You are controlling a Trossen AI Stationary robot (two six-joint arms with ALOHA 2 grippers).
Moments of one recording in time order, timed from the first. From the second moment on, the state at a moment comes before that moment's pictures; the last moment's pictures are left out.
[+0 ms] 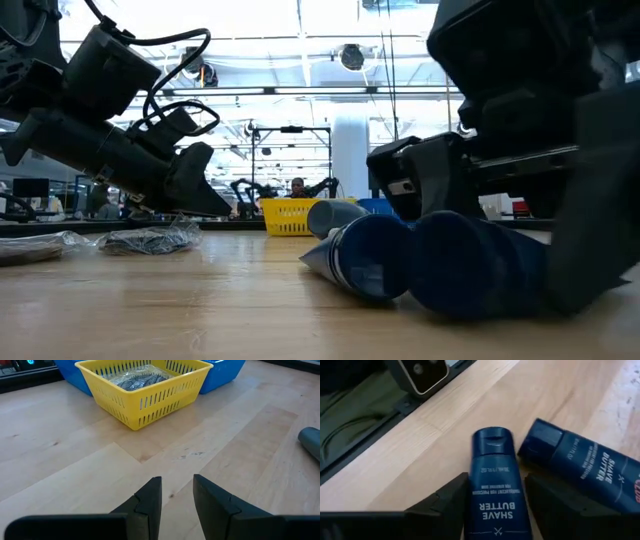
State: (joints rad) left arm -0.25 1.71 0.33 0.77 -0.81 -0.60; right arm 0.48 2.00 0.89 0.42 -0.20 -0.05
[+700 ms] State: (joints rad) left arm -0.25 1.71 0.33 0.77 -0.80 -0.61; right arm 0.43 1.62 0.88 0.09 0.29 -0.13
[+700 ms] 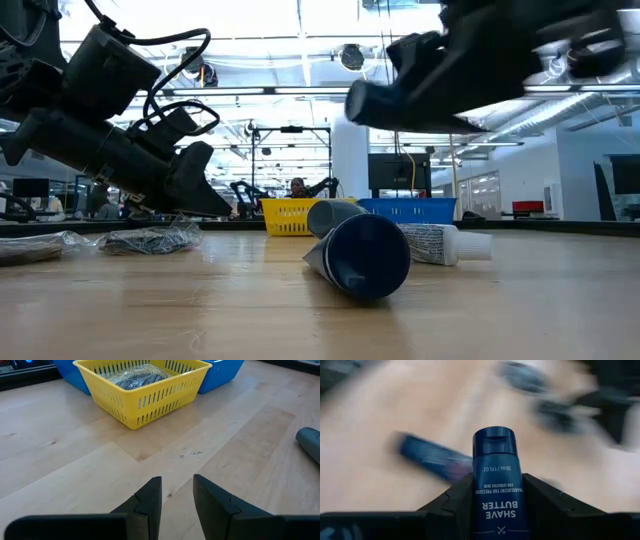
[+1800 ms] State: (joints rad) left arm -0.21 1.71 0.33 0.75 -0.81 -0.55; right arm -0.39 1.57 0.79 -0.05 0.22 -0.45
